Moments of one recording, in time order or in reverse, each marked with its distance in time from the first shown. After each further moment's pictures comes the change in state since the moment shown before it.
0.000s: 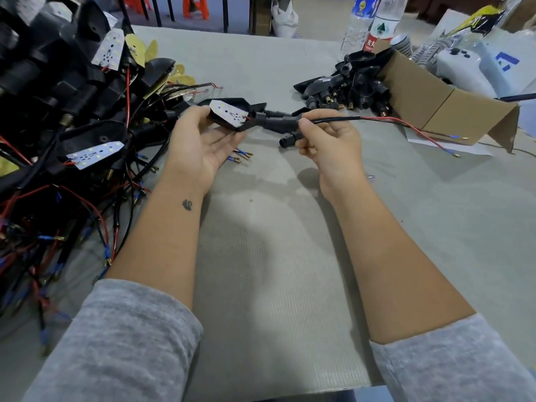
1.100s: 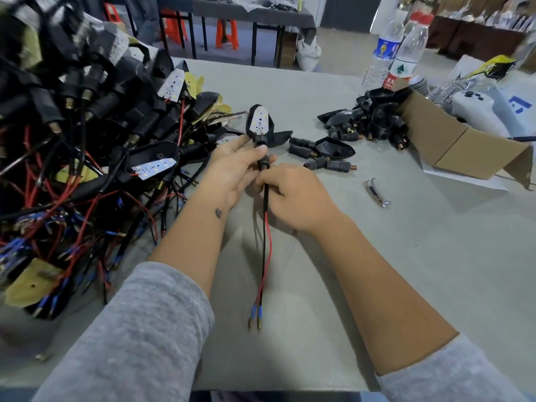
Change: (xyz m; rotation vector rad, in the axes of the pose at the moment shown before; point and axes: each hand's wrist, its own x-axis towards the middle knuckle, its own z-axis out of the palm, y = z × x) left_hand -0.005 0.000 -0.008 0.225 -0.170 0.108; right_hand -0.045 -0.008 0.051 -1.113 -0.612 -0.564
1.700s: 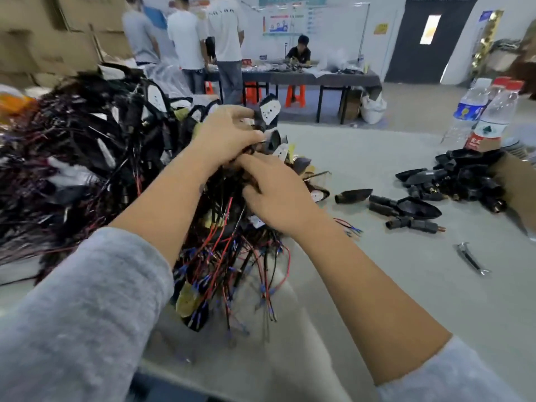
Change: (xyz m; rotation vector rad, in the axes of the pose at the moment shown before) left_hand -0.028 0.197 -0.074 0.997 0.218 0.356; right_hand 0.093 -0.143 0.005 0.095 0.148 -0.343
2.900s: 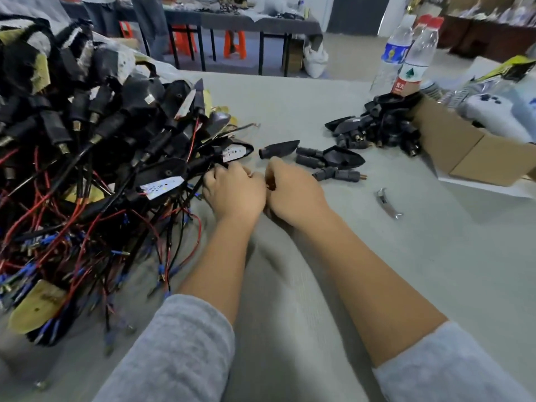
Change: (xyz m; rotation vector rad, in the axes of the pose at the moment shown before) left_hand -0.059 -0.050 0.218 0.401 0.080 -0.293; right_hand -0.109 0.130 -0.011 -0.196 -0.147 0.584
